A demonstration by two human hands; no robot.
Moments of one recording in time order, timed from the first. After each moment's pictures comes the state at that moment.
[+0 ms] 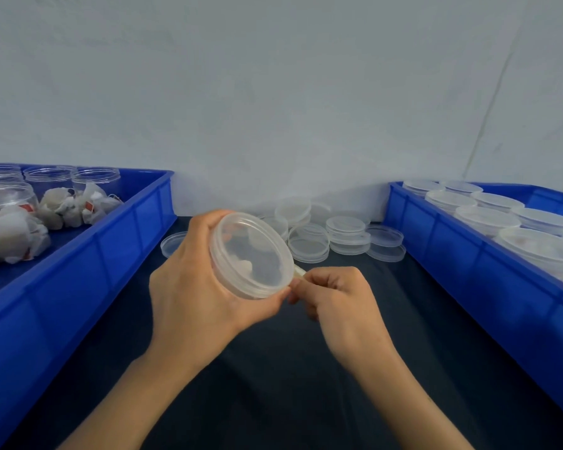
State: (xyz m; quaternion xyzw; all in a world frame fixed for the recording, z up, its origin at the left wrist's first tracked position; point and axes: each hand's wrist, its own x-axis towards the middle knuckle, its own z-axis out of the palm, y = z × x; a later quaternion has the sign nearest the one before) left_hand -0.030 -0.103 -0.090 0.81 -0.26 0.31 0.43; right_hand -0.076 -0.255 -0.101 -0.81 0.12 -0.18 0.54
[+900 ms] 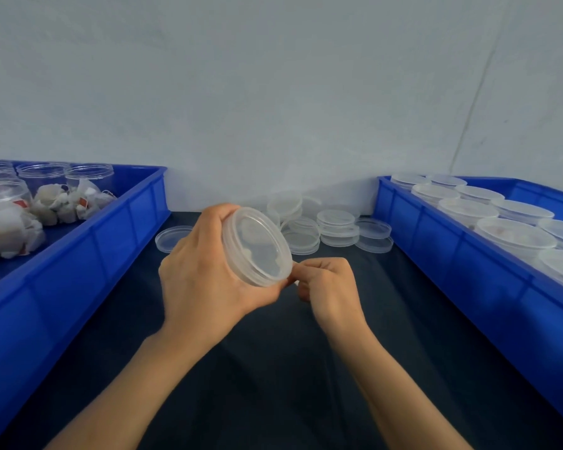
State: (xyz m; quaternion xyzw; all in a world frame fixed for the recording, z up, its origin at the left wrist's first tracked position) left_hand -0.033 -0.117 -0.090 0.82 -0.26 0.35 0.36; right_hand -0.062 -0.262 -0.111 -0.76 0.16 -0.19 0.60
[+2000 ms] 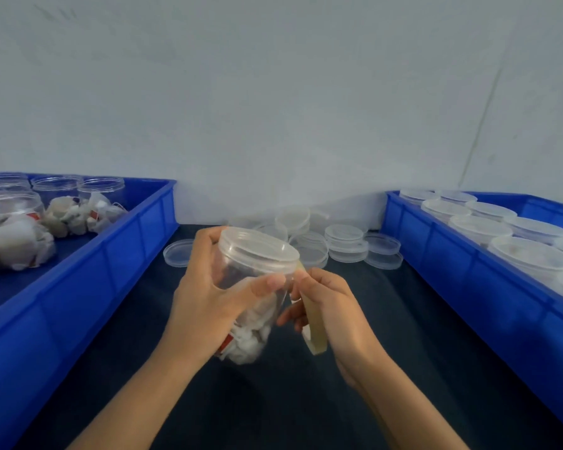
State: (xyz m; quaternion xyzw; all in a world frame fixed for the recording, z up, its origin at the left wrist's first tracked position) left_hand -0.015 -0.103 -0.100 0.71 -0.28 0.11 0.63; right_hand -0.078 -0.248 -0.095 -0.71 0.03 -0.14 0.68
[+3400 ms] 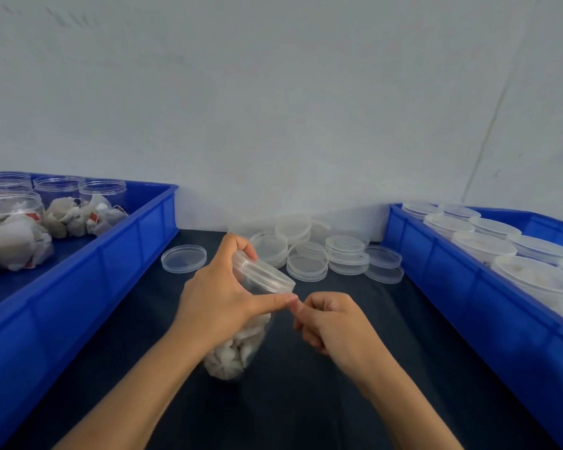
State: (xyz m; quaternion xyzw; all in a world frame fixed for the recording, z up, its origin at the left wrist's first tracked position) left_hand 0.004 -0.118 -0.093 0.86 -0.22 0.11 0.44; right_hand -0.070 -0.270 -0.098 -0.83 0.11 -0.08 0.54
